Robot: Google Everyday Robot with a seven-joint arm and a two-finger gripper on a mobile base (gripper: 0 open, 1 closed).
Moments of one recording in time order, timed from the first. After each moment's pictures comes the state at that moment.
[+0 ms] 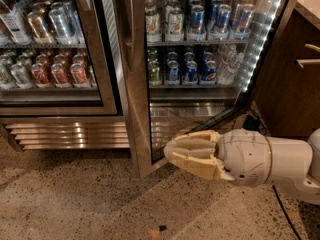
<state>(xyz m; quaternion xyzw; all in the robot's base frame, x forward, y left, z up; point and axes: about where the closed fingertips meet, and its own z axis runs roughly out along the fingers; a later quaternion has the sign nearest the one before) 0.363 -0.033 0.895 -0.45 0.55 0.46 0.53</state>
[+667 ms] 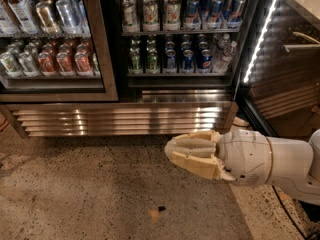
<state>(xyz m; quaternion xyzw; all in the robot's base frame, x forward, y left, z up) 0.363 -0.033 0.895 -0.45 0.55 0.46 0.53</state>
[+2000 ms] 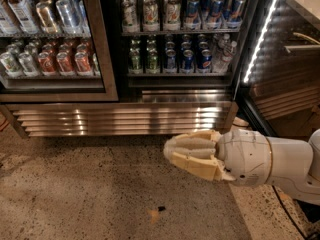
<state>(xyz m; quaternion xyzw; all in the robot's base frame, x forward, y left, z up) 0.363 -0.033 0.895 -0.45 0.55 0.46 0.53</state>
